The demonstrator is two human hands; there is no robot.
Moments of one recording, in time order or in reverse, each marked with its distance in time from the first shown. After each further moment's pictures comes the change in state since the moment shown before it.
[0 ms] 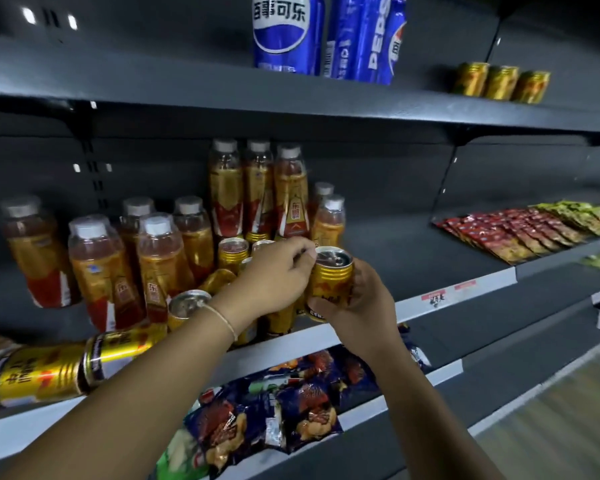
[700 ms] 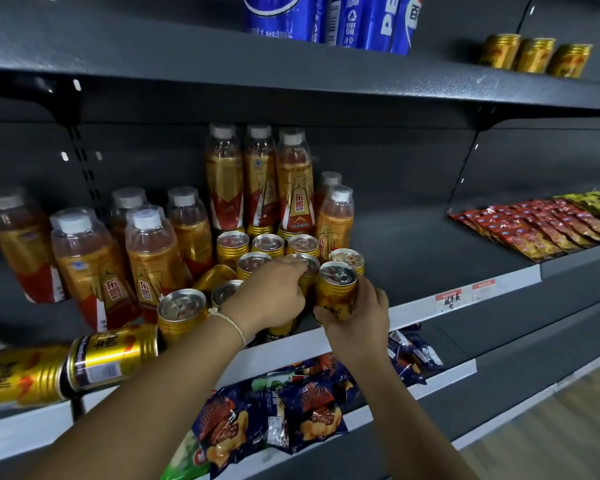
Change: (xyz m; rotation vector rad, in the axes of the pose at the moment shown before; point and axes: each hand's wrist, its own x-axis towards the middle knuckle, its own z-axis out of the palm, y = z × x) left_hand 0.016 -0.035 0.033 0.398 -0.218 -0.060; right_hand 0.015 0.067 0.025 -0.251 0.117 0.131
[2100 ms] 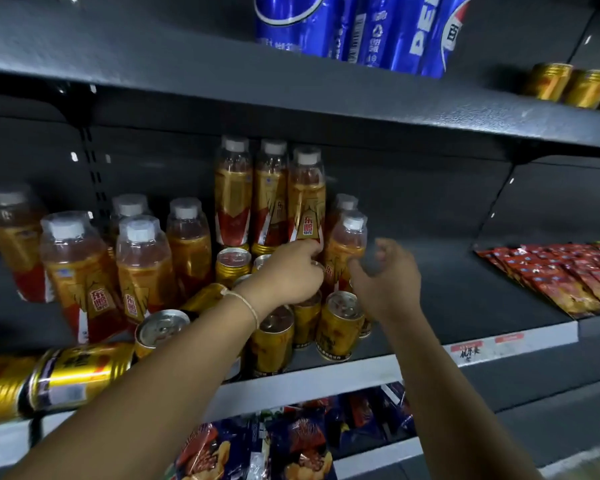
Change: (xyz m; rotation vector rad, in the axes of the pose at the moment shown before) left_hand 0.065 0.015 -0.024 -0.416 0.104 -0.194; right_hand 0.116 -0.043 -0.032 -0.145 0.000 -0.146
